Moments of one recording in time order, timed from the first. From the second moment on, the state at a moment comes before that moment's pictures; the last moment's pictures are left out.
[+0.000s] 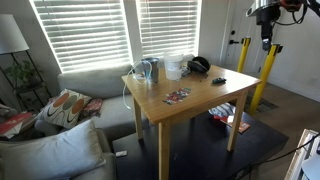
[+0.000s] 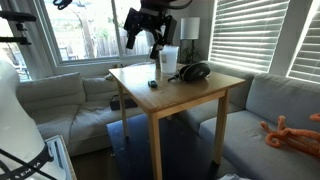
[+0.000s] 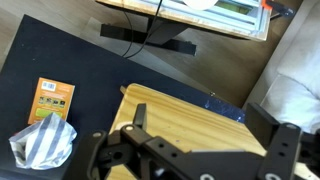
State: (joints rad) arm -0.07 -0.40 -0.29 -2.16 -0.05 1.43 -0.50
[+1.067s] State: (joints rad) arm 0.06 -0.66 -0.15 -2.48 -0.23 1.74 -0.70
